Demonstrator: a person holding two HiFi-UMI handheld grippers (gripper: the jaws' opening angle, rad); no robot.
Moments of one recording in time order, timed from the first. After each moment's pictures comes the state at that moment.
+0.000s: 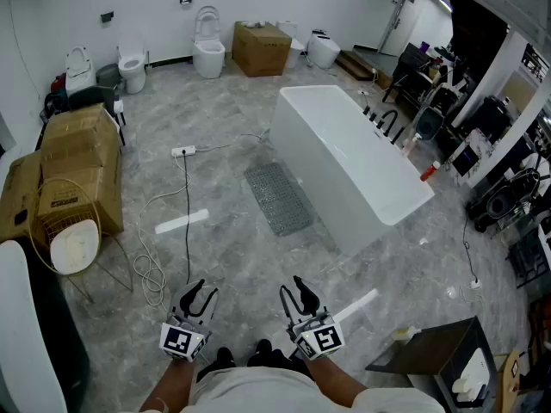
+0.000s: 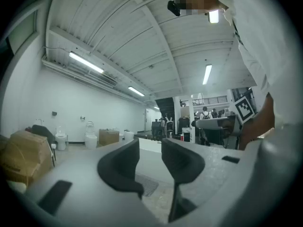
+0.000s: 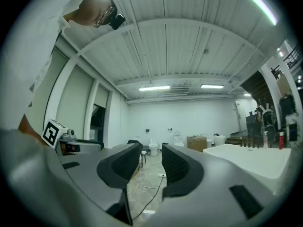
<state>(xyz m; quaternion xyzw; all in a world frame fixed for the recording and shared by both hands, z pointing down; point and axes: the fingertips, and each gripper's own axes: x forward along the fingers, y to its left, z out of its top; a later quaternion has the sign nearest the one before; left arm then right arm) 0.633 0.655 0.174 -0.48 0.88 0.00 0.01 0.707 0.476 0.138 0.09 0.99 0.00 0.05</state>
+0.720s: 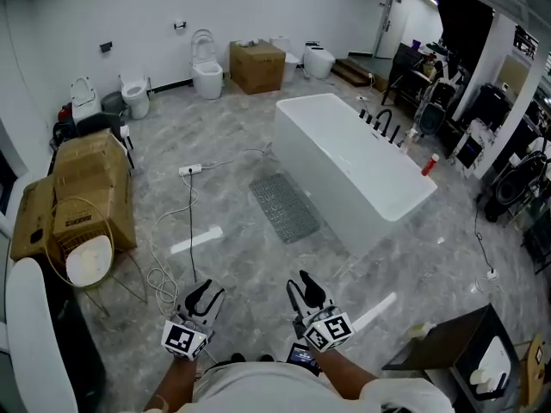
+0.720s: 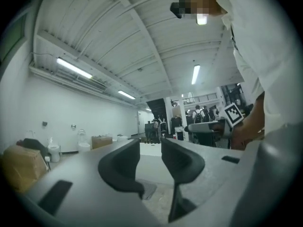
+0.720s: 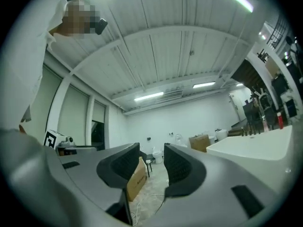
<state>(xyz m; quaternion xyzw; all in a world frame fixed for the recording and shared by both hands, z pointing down) 0.696 0.640 0.139 -0.51 0.86 -0.03 0.04 0.758 0.447 0.136 0.10 0.99 -0.09 0.08</state>
